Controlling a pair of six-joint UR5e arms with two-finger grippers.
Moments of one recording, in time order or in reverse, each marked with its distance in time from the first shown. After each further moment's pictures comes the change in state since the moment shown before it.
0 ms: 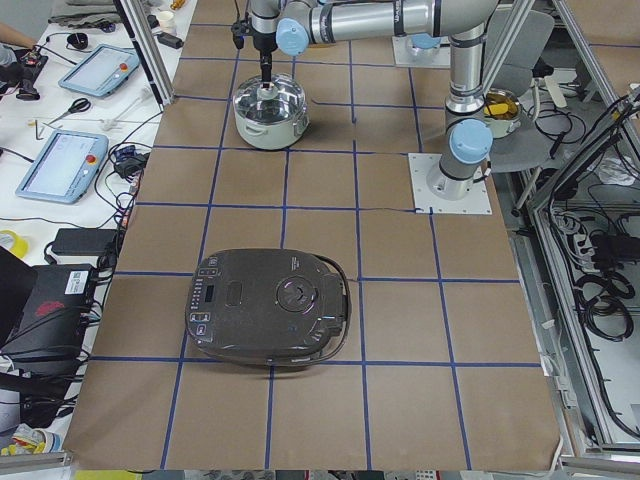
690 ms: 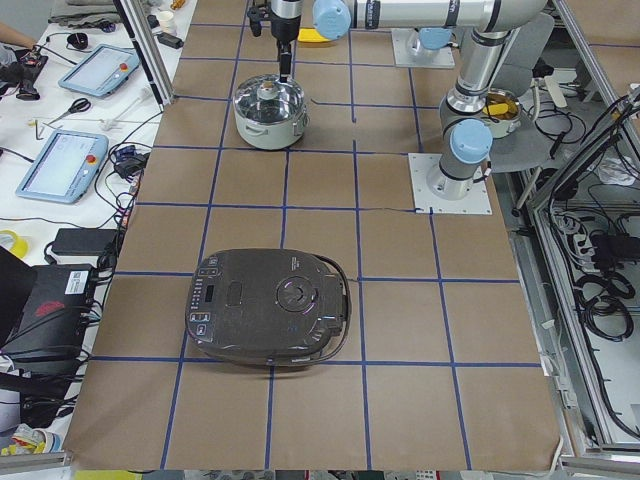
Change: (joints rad) left arm 0.108 0.237 -0.048 -0.168 0.016 0.052; right arm 0.167 -0.037 -0.324 0.416 -0.003 0.323
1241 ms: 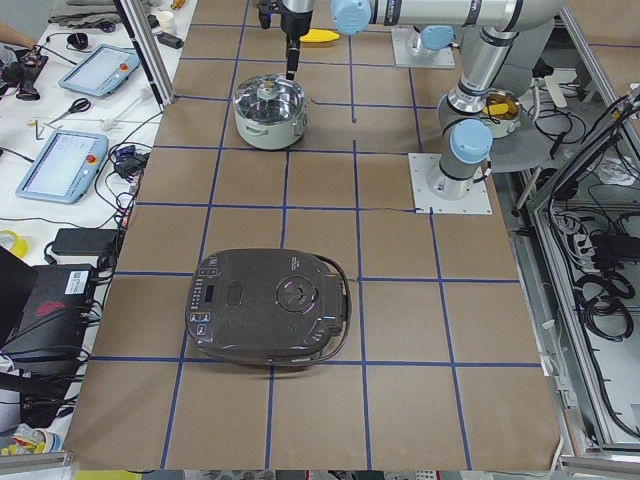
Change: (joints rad) left arm 0.045 0.121 -0.056 -0.035 0.023 0.142; right arm 0.077 -0.043 -0.018 0.054 -0.010 0.007
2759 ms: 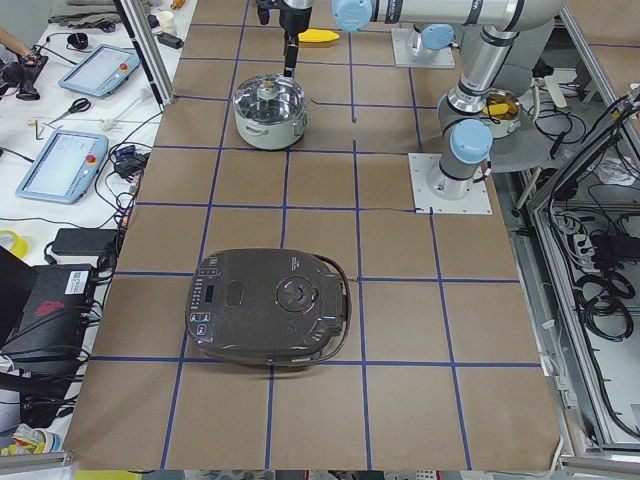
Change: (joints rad) left arm 0.002 0.011 0.008 0.013 0.004 -0.001; right arm 0.007 -0.018 -0.003 0.004 0.003 0.006
